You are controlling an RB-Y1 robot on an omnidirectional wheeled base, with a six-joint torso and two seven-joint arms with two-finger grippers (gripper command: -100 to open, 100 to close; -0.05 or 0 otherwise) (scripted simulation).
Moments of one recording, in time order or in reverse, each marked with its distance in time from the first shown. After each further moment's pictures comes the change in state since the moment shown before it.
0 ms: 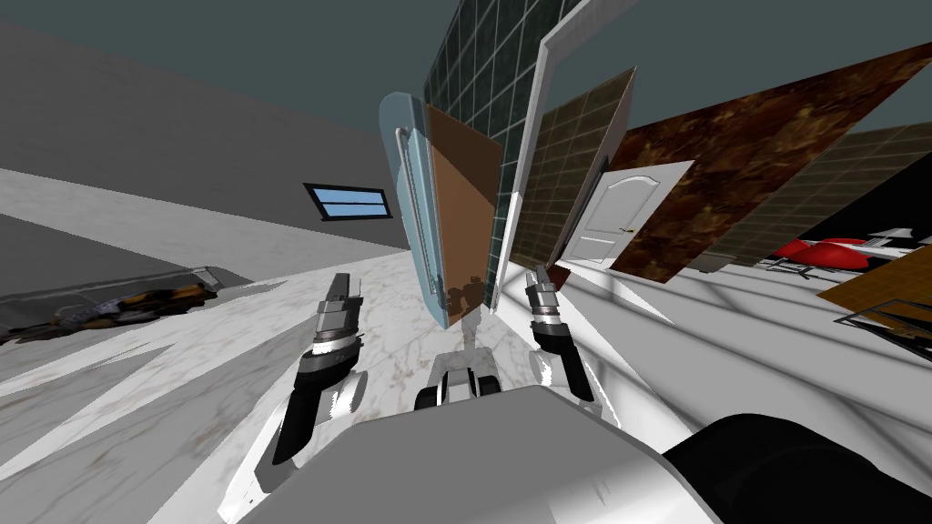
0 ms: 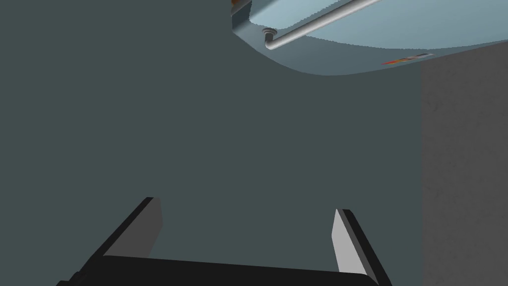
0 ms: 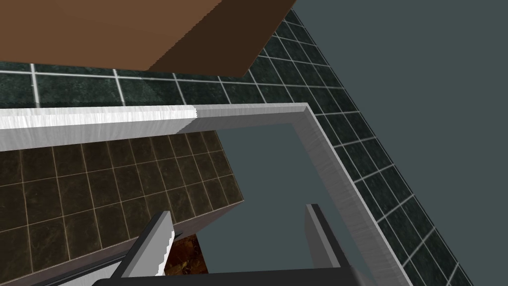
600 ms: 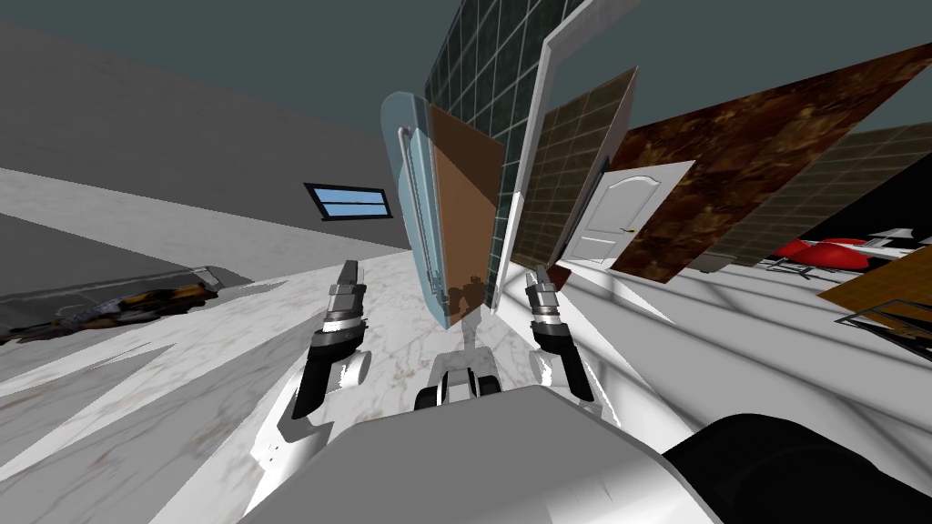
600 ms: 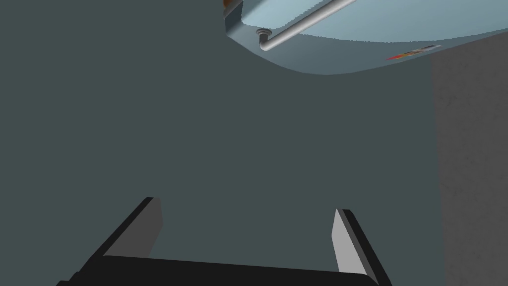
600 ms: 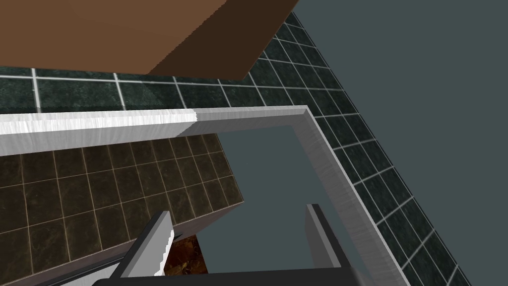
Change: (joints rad) left arm -0.160 0.043 0.035 0.074 0.011 0.070 -0.055; right arm 0.000 0.000 0.000 0.000 0.000 0.000 0.000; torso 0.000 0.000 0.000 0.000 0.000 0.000
